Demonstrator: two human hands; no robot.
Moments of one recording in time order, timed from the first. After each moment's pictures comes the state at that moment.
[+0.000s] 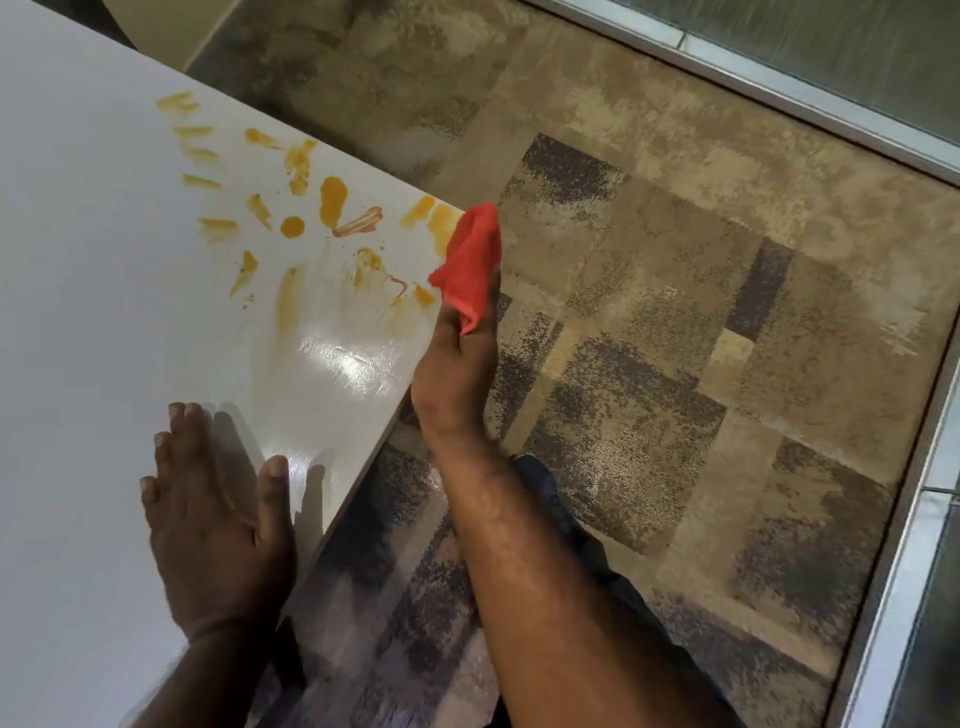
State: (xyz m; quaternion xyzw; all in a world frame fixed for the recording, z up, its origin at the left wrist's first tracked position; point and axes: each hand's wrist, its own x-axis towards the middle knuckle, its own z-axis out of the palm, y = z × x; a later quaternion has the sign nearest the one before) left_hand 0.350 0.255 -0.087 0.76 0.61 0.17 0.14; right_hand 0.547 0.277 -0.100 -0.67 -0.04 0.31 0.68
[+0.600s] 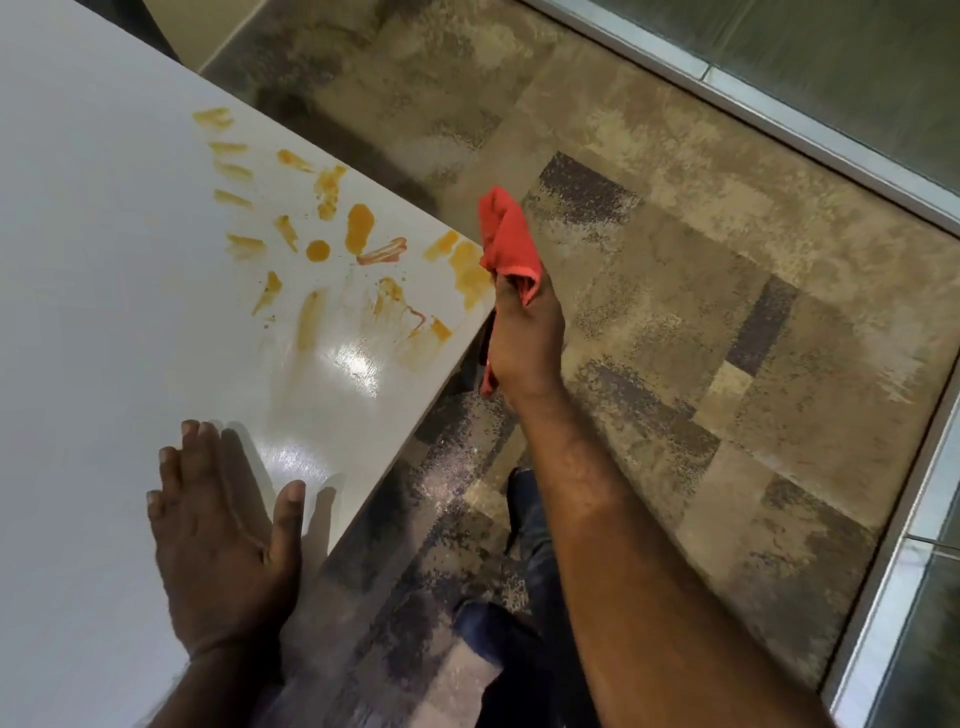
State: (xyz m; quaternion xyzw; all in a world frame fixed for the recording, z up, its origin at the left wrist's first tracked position) left_hand 0.353 0.257 -0.080 0.74 0.63 0.15 0.14; right_hand 0.626 0.287 -0.086 -0.72 -0.12 0.33 0.60
